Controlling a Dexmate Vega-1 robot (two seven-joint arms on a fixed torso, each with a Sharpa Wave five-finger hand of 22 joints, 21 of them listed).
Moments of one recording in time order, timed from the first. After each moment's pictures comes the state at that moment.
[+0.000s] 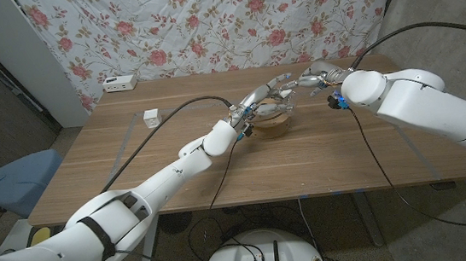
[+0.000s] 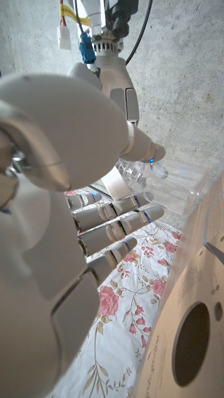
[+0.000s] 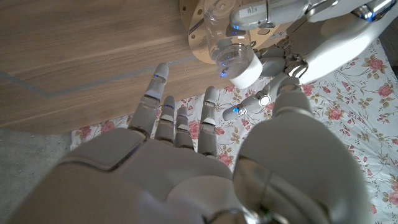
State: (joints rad) left arm 0.49 0.28 0.83 -1.04 0.22 -0.62 0.20; left_hand 0.97 -0.02 0.48 -0.15 0.17 0.11 -0.20 0.18 0.17 0.92 -0.10 0.19 0.19 0.90 -0.12 0.17 0.16 0.34 -0.04 0.18 0.16; right arm -0.67 -1.01 -0.56 -2.36 0.30 -0.99 -0.17; right_hand 0.65 -0.05 0.20 -0.12 0.18 0.53 0.14 0.32 0.33 0.15 0.21 0.19 0.21 0.24 0.21 0.20 0.20 0.59 0.22 0.19 0.17
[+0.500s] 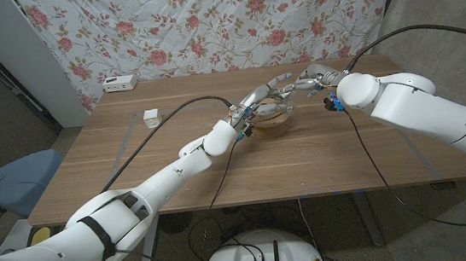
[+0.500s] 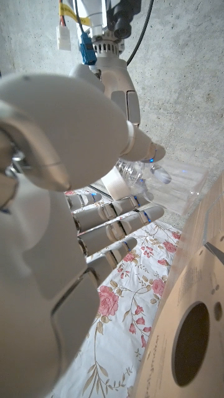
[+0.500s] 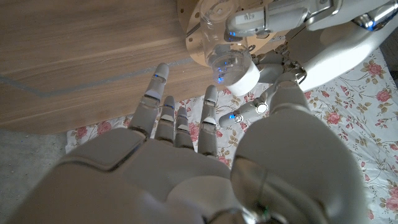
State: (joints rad) left arm 0.49 0.28 0.83 -1.04 0.22 -0.62 0.20; left_hand 0.97 -0.02 0.48 -0.15 0.17 0.11 -0.20 0.18 0.17 0.92 -0.10 0.20 0.19 0.90 -0.12 0.17 0.16 0.34 -0.04 0.18 0.16; right arm -0.65 -0.99 -0.60 -2.34 0.26 -0.99 -0.16; right_hand 0.69 -0.05 0.21 -0.14 0.18 0.54 0.13 0.32 0.33 0.15 0.22 0.19 0.21 0.24 0.21 0.20 0.20 0.59 0.22 0.19 0.17
